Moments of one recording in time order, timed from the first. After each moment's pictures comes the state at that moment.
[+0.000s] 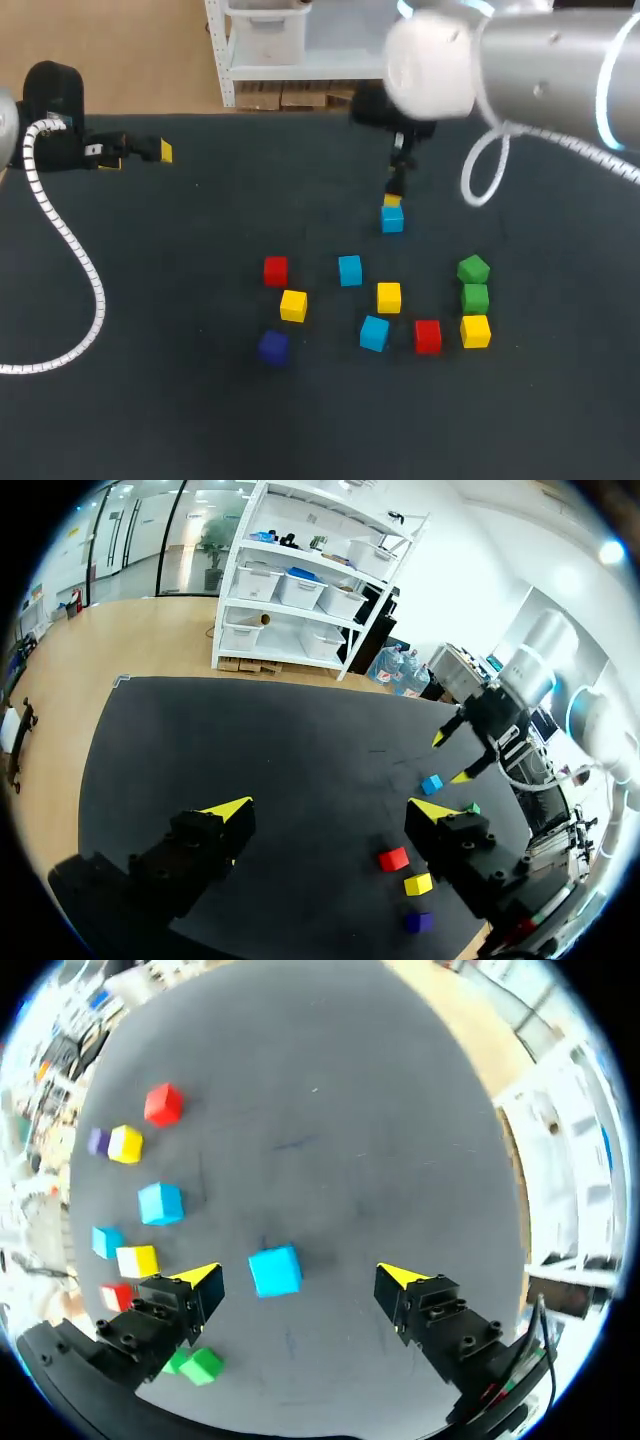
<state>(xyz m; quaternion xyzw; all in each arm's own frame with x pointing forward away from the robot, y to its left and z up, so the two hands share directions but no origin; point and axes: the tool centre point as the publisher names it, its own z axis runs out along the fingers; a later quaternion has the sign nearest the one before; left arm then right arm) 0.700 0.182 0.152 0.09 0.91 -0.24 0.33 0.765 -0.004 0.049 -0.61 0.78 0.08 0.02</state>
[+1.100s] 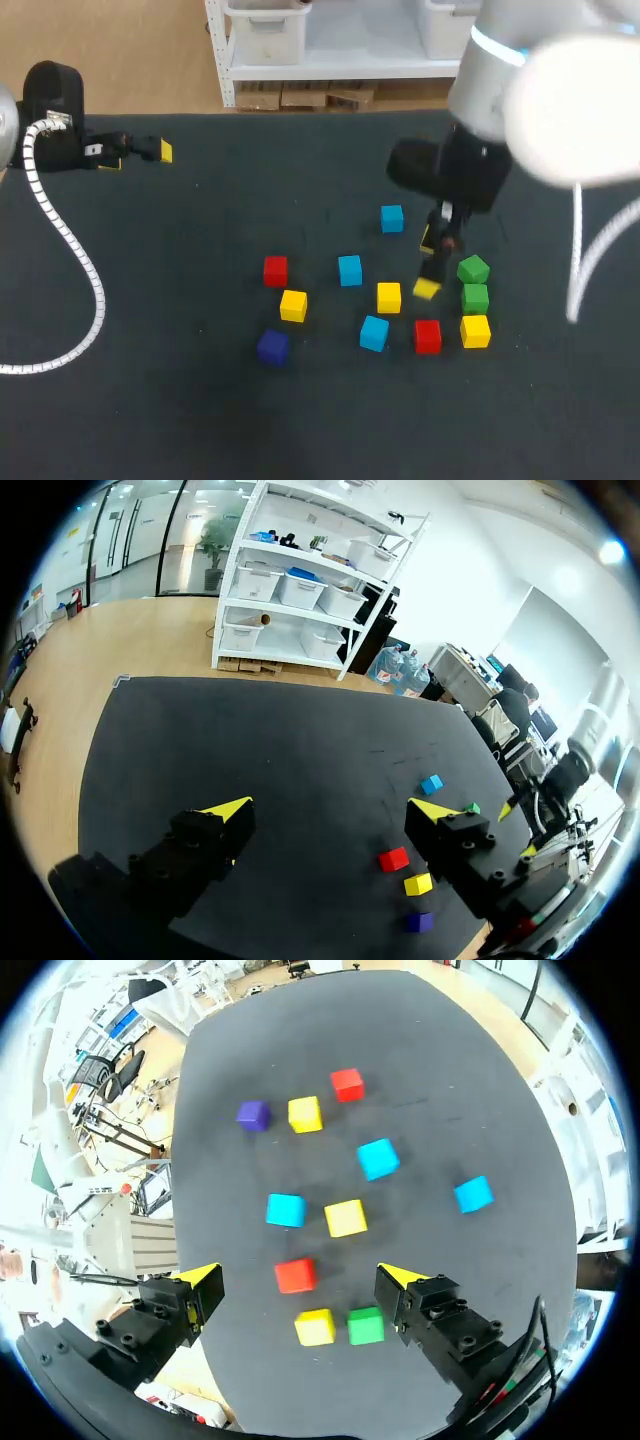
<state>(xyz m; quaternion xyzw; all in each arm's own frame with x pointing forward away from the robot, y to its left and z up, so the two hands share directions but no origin) 0.700 0.182 0.152 0.09 0.91 -0.24 0.33 0.549 -0.012 0.094 -0.60 0.78 0.16 0.00</state>
